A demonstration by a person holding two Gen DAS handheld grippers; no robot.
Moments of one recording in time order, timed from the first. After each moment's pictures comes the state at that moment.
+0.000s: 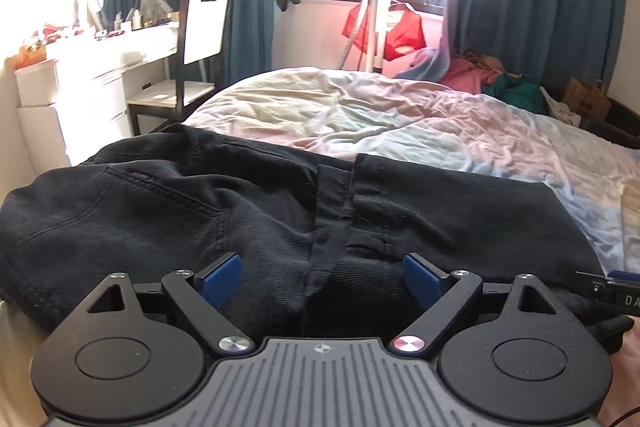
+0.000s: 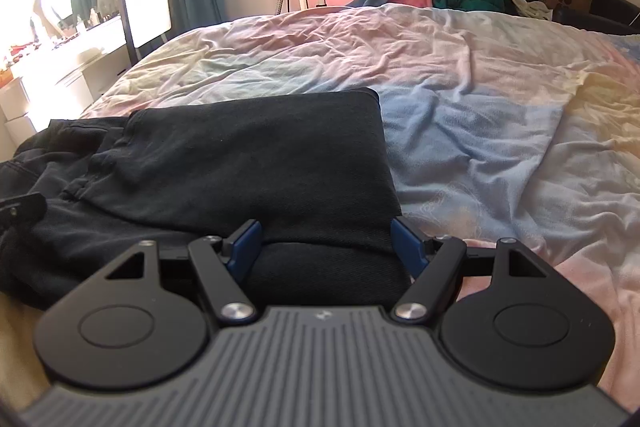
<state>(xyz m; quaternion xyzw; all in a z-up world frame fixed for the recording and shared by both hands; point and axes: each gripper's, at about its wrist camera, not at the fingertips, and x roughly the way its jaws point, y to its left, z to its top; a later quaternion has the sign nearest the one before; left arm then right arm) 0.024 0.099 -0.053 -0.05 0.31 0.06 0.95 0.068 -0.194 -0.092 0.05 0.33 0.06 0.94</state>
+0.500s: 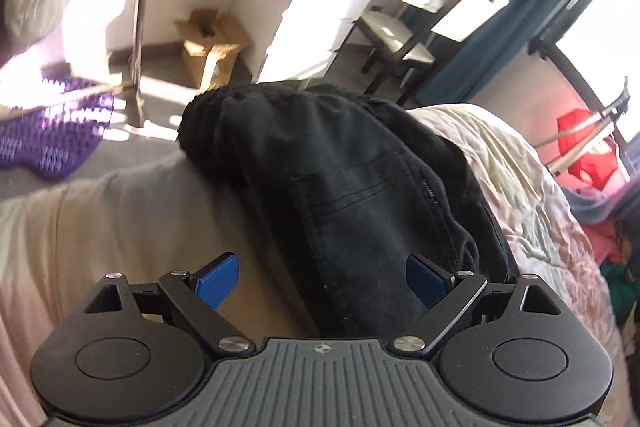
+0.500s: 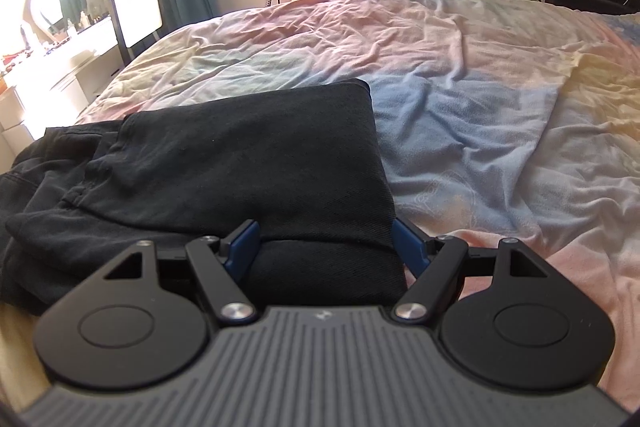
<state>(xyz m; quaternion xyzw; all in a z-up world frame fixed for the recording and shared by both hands) -0.036 0.279 -0.038 -0.41 0.33 0.29 0.80 0.073 -0.200 -0.089 0.07 0.35 0.05 0.93</state>
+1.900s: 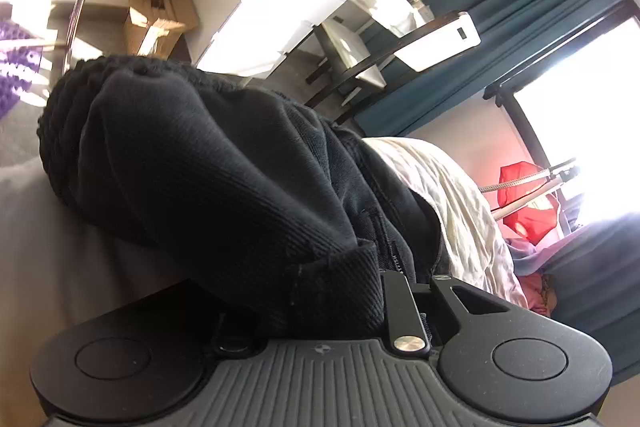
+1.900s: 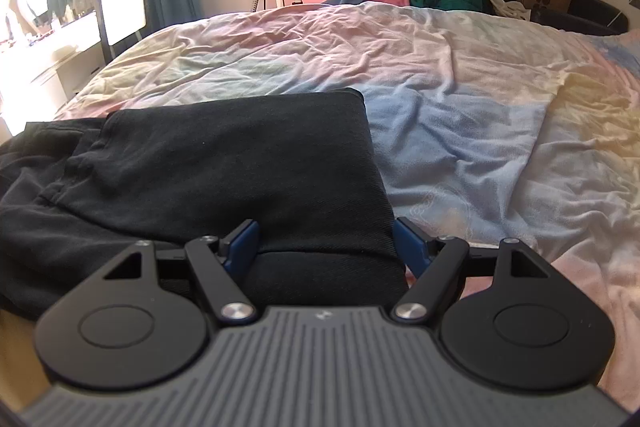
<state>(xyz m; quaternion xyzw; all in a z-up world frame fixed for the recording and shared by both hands) -0.025 0.308 -0.077 -0.44 0.24 0.22 0.84 0.078 -0.185 -0.093 0.04 0.34 0.02 0.94</state>
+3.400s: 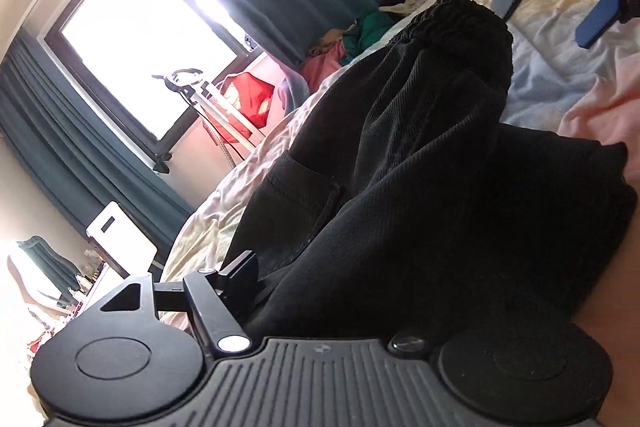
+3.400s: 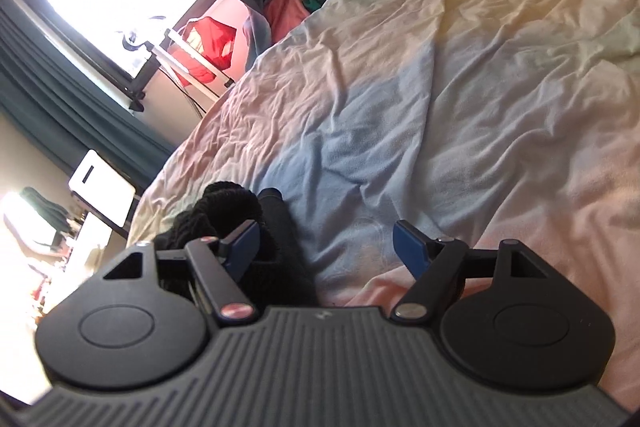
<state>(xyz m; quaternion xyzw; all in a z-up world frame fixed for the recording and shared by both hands) 0.075 -0.159 -0.110 0.39 0.20 -0.07 0.89 0.071 -0.336 -0.087 0.39 0.29 -0.03 0.87</state>
